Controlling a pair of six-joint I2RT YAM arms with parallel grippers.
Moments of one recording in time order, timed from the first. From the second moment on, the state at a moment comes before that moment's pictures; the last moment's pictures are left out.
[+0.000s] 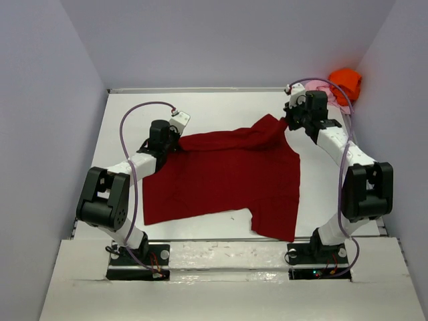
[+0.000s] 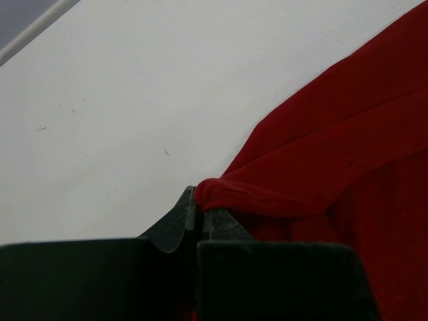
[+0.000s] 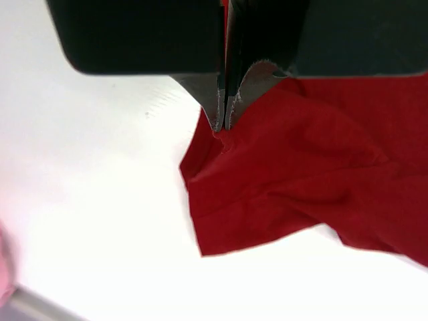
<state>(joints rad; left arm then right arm) -0.28 1.57 0.82 0.28 -0.08 0.37 0.10 1.66 1.23 -0.17 -0.22 -0.27</state>
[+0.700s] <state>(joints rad) -0.16 1.05 0.80 0.28 -0.16 0.44 -0.01 1.23 1.24 -0.20 -0.13 -0.31</state>
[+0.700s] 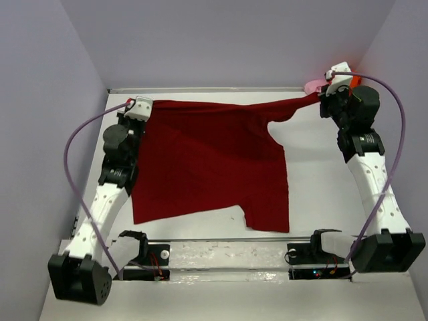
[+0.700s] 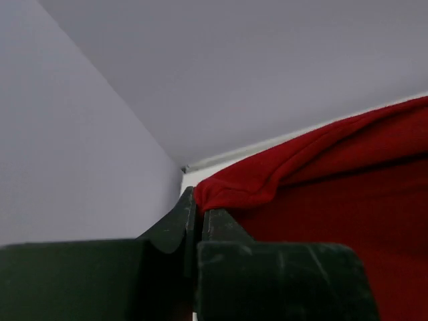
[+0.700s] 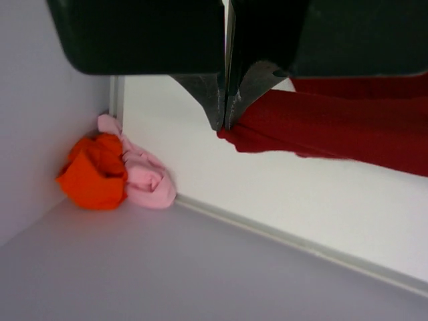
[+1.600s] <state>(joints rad) -0.15 0.53 1.30 -0.14 0.00 0.24 -0.01 0.80 1.86 -0.62 -0.16 -0.17</state>
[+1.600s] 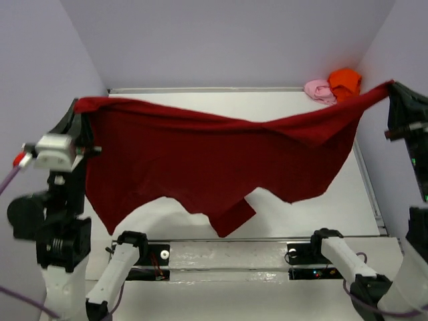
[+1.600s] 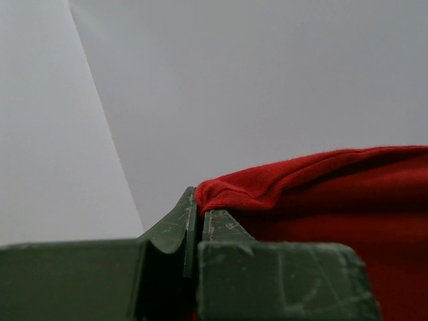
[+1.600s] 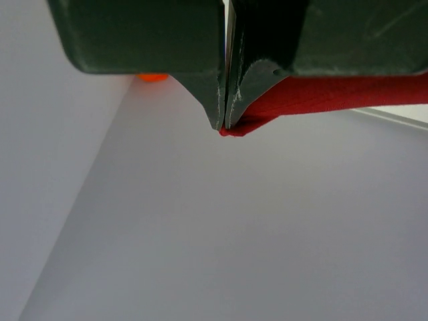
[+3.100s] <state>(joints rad) 0.14 0.42 1.11 -0.30 0.39 0.17 -0.03 0.76 1.69 -0.74 -0.17 -0.17</state>
